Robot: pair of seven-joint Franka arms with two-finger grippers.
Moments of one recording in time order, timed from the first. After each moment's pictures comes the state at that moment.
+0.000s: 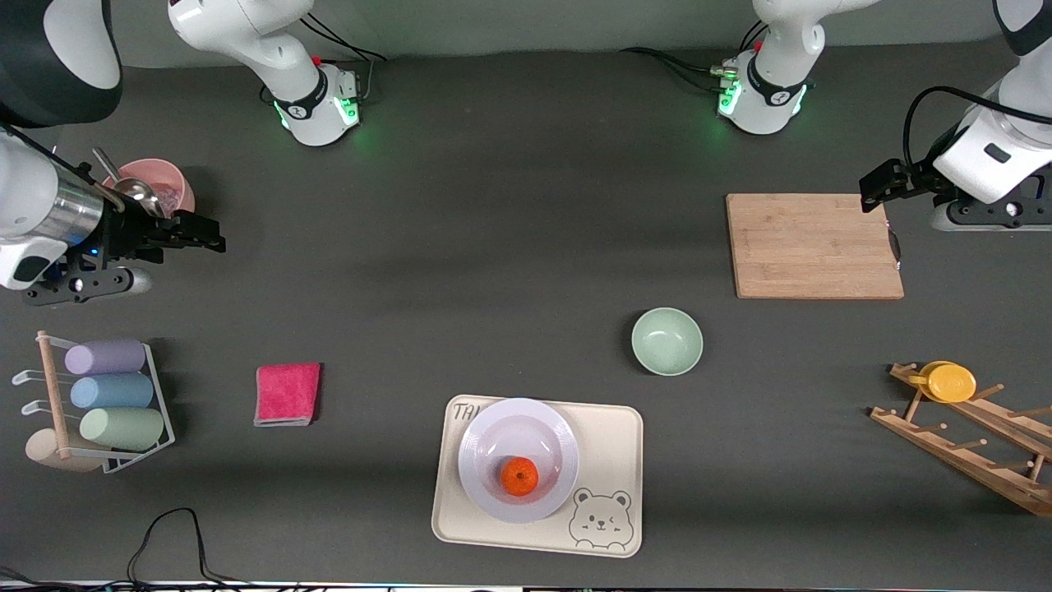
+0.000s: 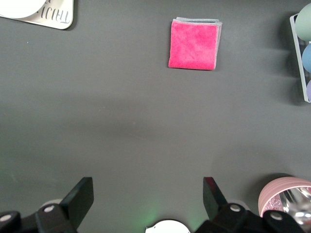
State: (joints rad) left arm 0.23 -0.16 -0.27 -1.86 -0.02 1.62 -0.02; right arm 0.36 0.08 -0.31 -1.57 0.10 1.47 -0.05
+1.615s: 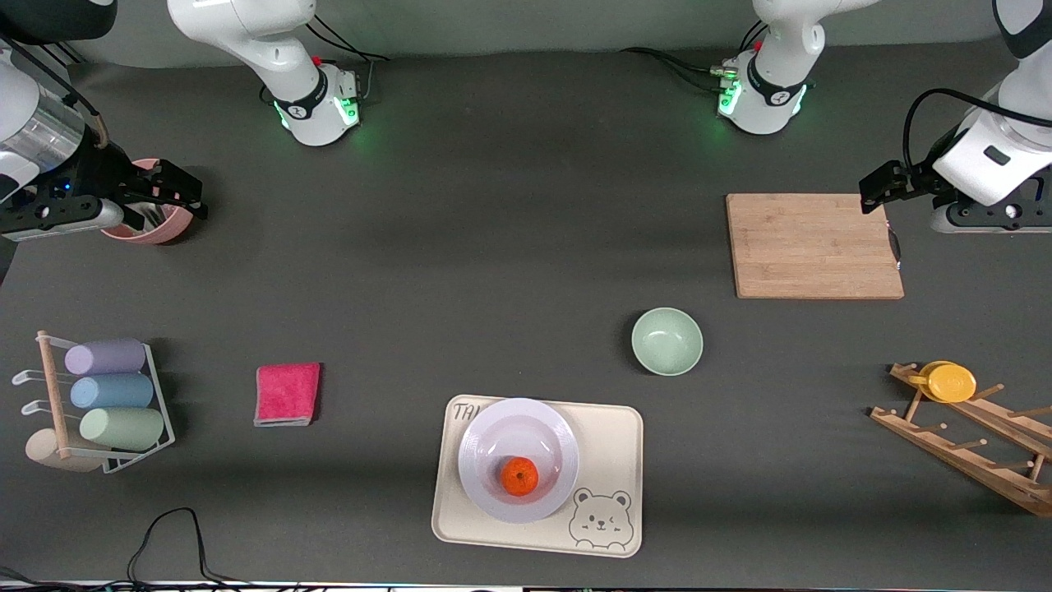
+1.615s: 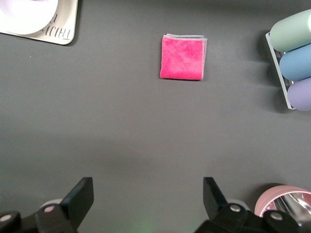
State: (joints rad) left arm 0.23 -0.16 -0.27 -1.86 -0.02 1.62 -0.02; right arm 0.16 -0.18 -0.10 -1.86 0.04 1.67 -0.03
